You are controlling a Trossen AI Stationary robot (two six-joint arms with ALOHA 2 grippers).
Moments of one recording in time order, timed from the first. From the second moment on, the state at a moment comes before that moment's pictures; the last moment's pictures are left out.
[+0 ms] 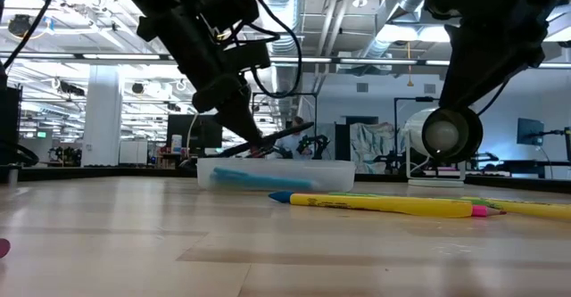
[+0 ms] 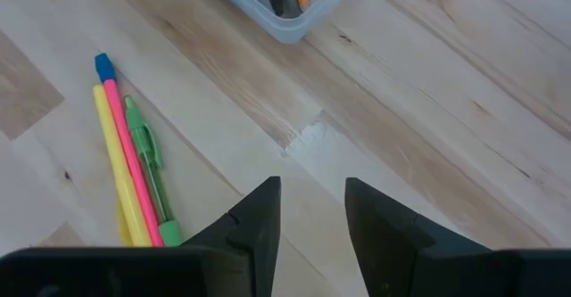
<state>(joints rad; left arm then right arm) 0.03 1.64 0.90 -0.11 -0.22 0.09 0.56 1.57 1.04 -0.91 0.55 1.27</state>
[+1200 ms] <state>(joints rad) -0.02 1.64 1.04 -0.34 -0.16 0.07 0.58 1.57 1.04 -0.88 0.52 1.27</state>
